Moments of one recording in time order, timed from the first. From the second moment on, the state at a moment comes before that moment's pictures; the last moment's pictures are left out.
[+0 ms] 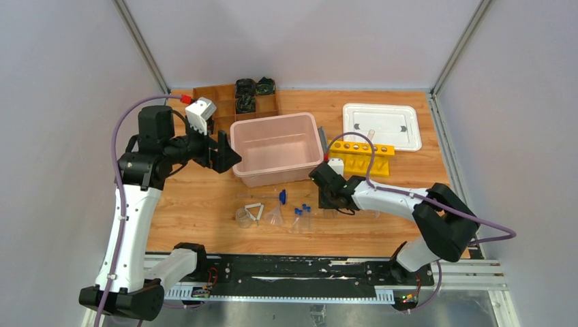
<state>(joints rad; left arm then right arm) -0.09 1.01 1.34 -0.93 0.61 0.08 0.84 1.48 0.78 -0.37 0.29 0.71</state>
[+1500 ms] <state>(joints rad) -0.14 0.91 1.14 -0.75 0.92 -0.02 1.01 1.19 1.09 -0.31 0.30 0.72</state>
